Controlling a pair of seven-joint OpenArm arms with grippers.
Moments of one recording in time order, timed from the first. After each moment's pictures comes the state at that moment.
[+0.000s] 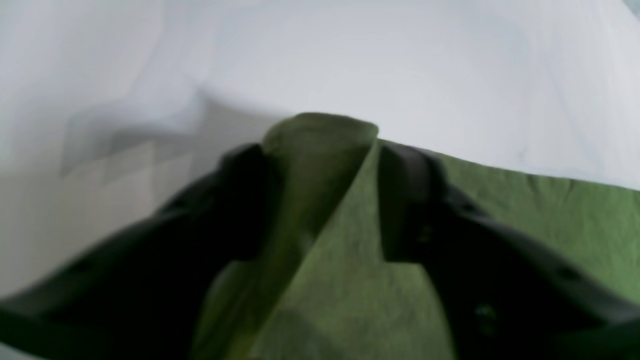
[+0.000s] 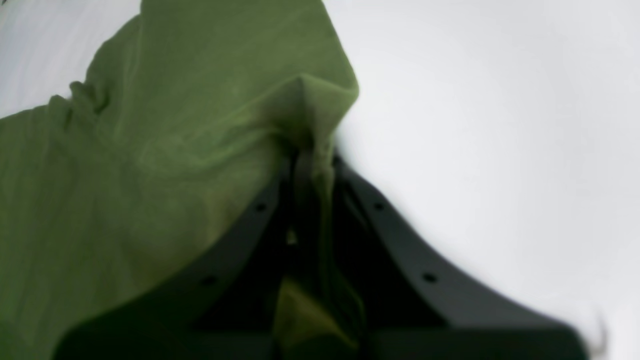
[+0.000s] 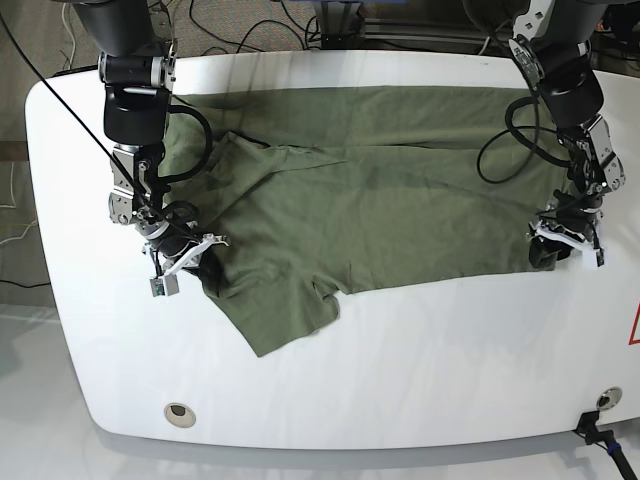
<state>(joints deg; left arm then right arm) -15.7 -17.8 -32.0 46.8 -15.5 -34.5 19.4 20.4 13.7 7.0 41.8 18.7 33.7 -15.5</state>
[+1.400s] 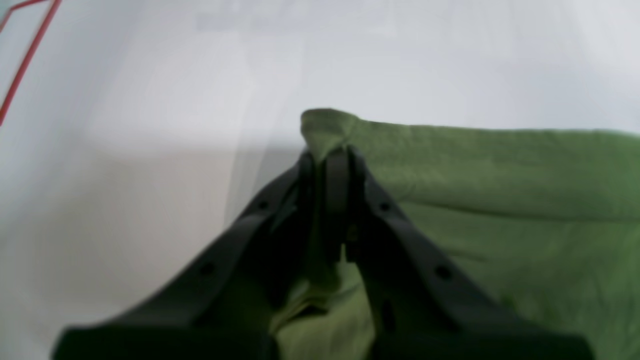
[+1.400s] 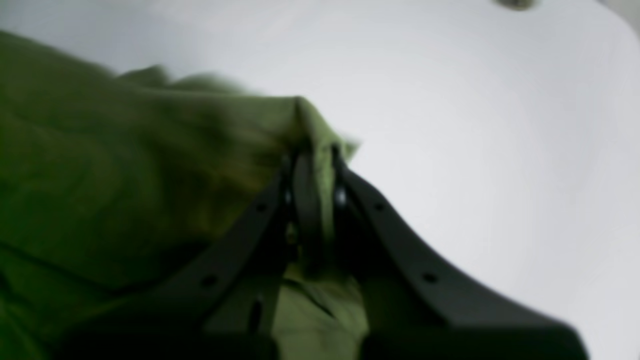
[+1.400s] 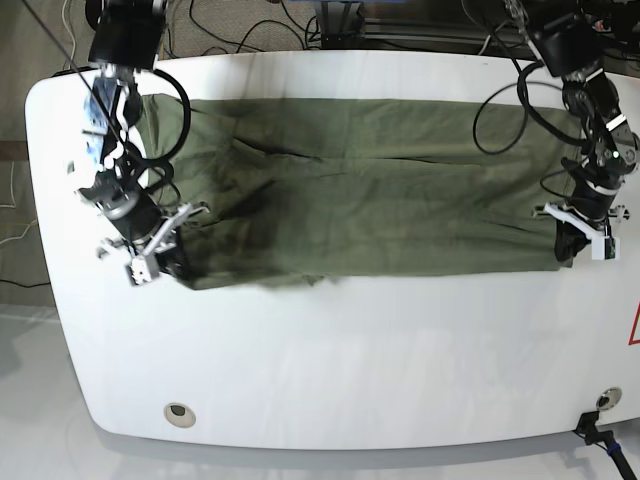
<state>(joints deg) 0.0 -15.7 -31.9 80.9 -15.0 -34.7 26.8 -0.9 14.6 15.4 95.7 16.9 33.4 -37.9</state>
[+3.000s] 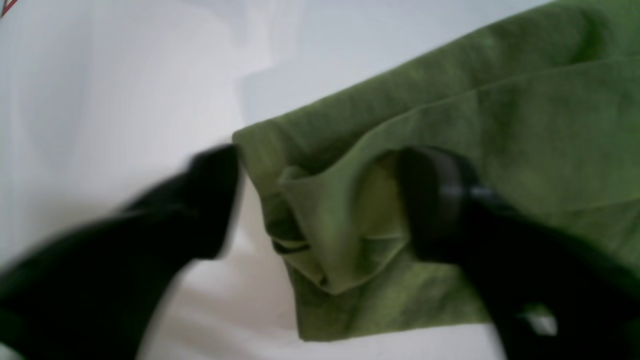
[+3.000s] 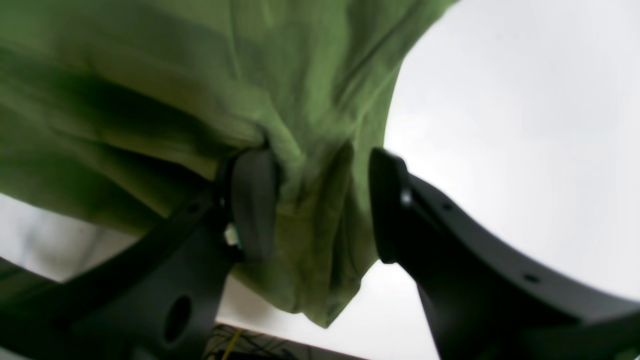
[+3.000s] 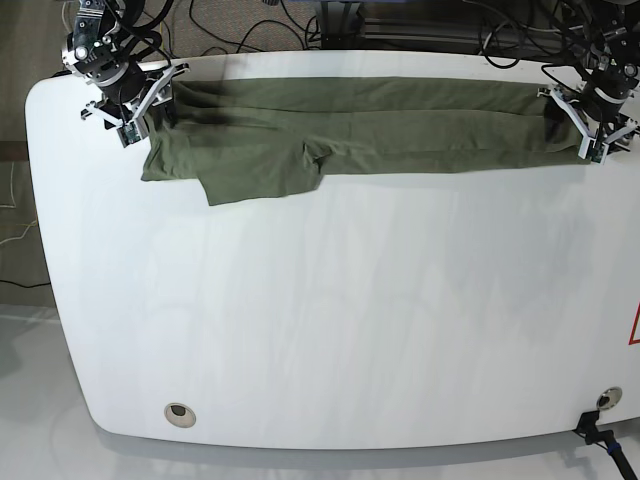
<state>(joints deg) 24.7 -16.0 -37.4 97.3 -1.7 -42.0 28.8 -31.6 14.6 23.5 105.1 13.0 33.9 -38.5</state>
